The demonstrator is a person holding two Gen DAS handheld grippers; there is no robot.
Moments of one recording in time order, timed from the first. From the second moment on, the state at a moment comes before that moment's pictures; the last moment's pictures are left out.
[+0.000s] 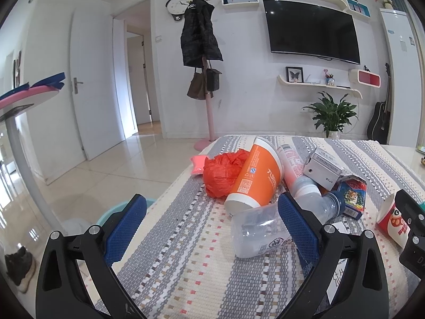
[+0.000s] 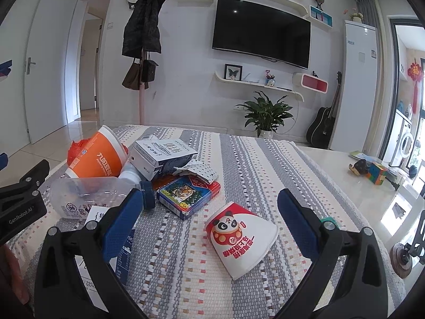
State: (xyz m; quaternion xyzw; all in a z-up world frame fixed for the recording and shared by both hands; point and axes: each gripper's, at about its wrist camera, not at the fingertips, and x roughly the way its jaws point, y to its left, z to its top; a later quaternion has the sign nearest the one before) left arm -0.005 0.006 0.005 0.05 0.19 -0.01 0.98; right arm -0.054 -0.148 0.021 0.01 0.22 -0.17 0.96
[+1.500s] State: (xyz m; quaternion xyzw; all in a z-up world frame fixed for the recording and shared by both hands) left arm -0.004 0.006 0.004 0.06 0.19 -0.01 0.98; right arm -0.052 -0.142 0.020 -0.01 0.23 -0.17 0.96
